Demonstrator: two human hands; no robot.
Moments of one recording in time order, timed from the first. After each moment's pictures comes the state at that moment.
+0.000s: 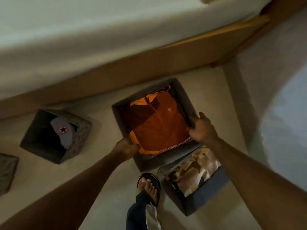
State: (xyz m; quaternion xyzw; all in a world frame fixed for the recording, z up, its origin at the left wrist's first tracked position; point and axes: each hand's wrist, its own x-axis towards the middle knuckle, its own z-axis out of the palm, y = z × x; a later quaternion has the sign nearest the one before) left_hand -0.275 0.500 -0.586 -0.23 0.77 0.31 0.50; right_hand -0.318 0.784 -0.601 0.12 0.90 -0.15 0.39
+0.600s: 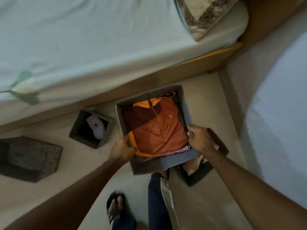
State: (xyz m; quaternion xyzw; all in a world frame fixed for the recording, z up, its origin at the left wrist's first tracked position) left_hand -0.241 0.437 -0.441 -0.23 0.82 0.32 0.42; right_hand -0.260 0.734 -0.465 0.12 0.90 -0.25 0.33
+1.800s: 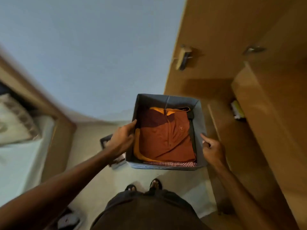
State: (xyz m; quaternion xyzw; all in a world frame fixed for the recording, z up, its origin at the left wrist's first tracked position) left_hand 0.065 0.626 0.115 0.57 0.73 0.18 0.34; right_hand 0.402 0.653 0.074 0.72 0.58 -0.30 -0.22
